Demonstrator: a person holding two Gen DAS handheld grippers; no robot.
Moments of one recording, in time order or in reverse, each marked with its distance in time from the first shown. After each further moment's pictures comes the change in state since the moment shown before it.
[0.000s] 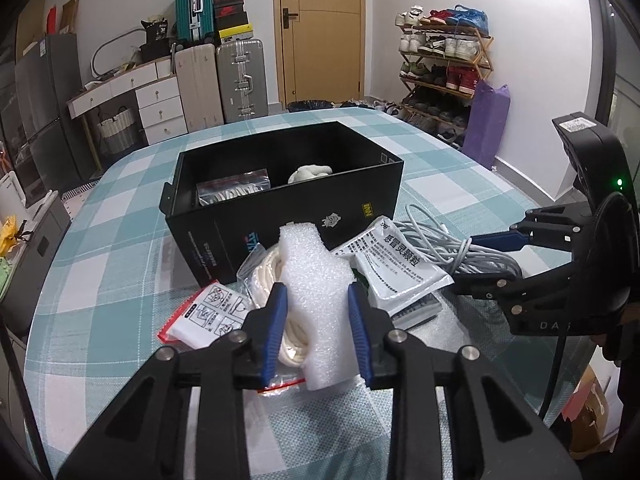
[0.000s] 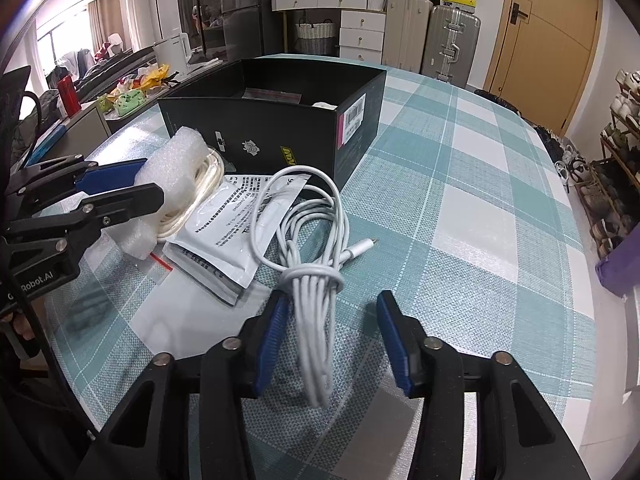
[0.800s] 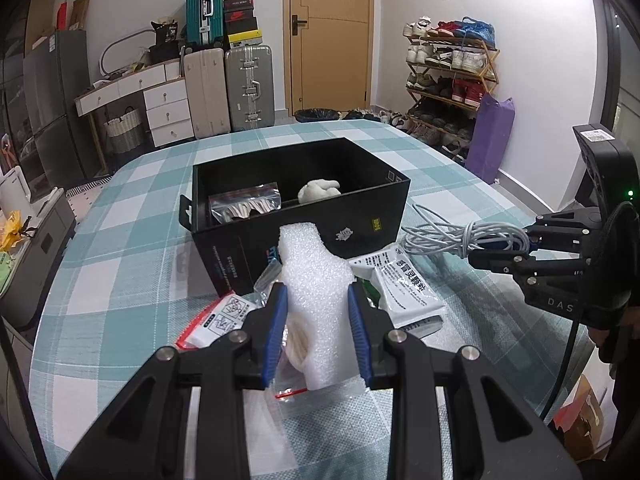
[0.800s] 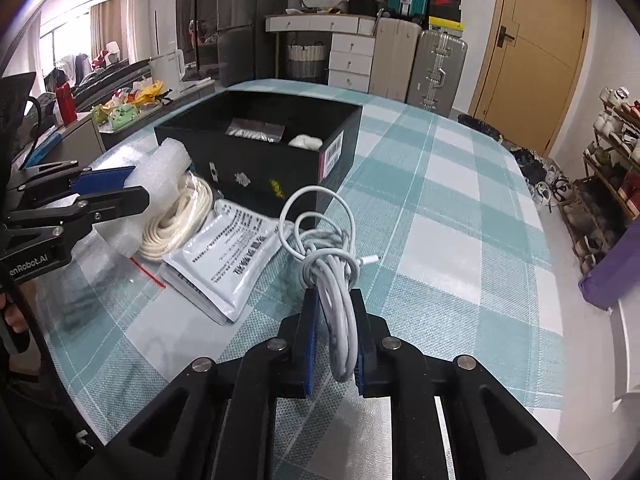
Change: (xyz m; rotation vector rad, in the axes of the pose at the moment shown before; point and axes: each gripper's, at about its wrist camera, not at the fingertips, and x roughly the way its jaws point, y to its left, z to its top) left arm -0.011 0.004 0.006 -0.031 -0.030 0.013; right arm -0.026 -0.005 0.002 -0.017 -0.098 -0.065
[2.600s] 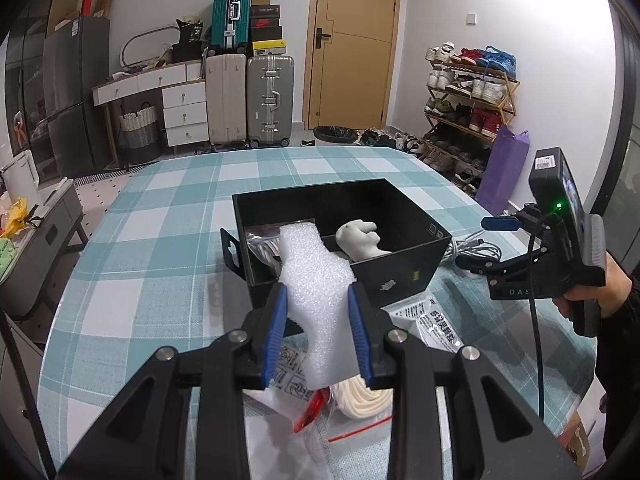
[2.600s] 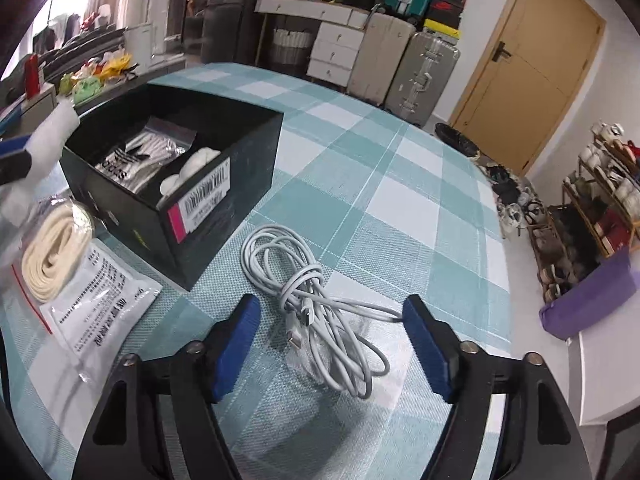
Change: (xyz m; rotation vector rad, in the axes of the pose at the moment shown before) left arm 0.000 0.033 0.026 -0.094 -0.048 0.013; right arm 0.066 -0.060 0.058 -0.113 0.058 -0.137
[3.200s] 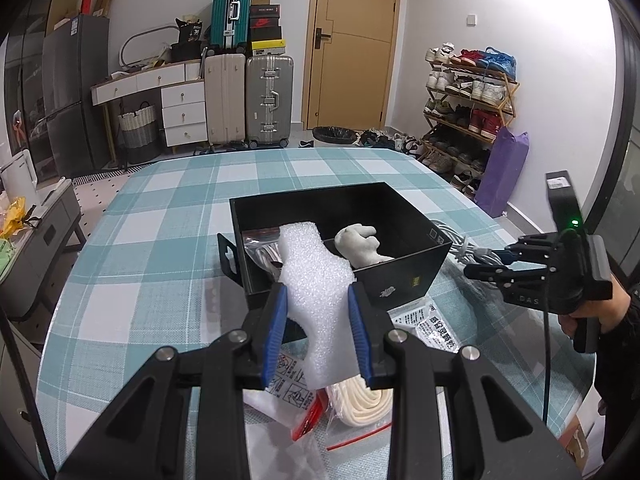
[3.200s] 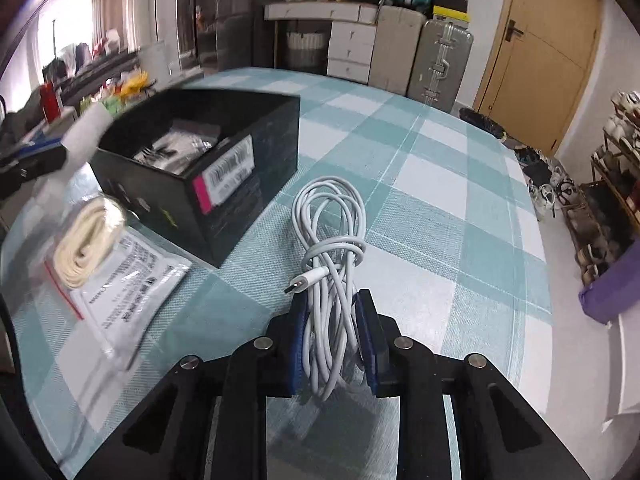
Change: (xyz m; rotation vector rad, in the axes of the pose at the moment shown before) left arm 0.003 -0.001 0.005 0.001 0.000 -0.006; right arm -0.006 -0.005 -0.023 0.089 -0.027 0.141
